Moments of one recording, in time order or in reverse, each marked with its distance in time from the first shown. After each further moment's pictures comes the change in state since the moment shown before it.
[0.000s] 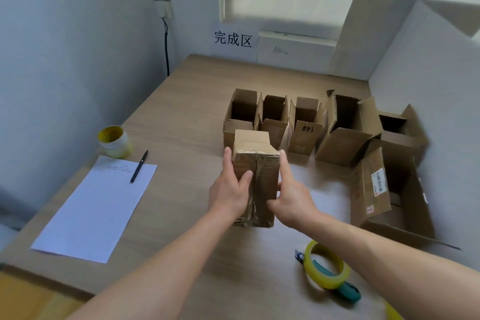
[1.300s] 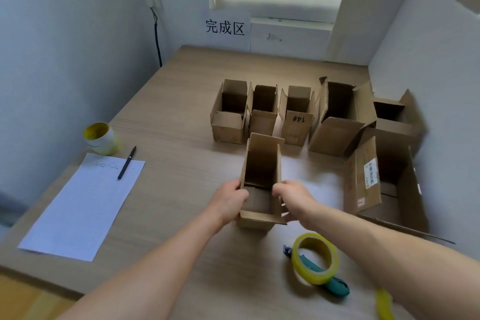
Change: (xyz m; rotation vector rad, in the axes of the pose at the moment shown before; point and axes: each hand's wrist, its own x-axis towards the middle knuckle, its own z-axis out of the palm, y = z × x) left_hand -0.006 0.001 0.032 -0.280 -0.437 -0.296; right_hand 0.016 0.051 -0.013 0.561 -0.229 0.467
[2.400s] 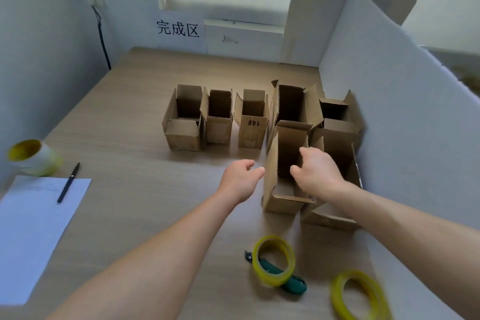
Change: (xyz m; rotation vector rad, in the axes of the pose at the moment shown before) left_hand 0.050 0.088 0.098 0.183 0.006 0.185; right_hand -0.019 -0.019 -0.141 -0.795 0.486 -0.237
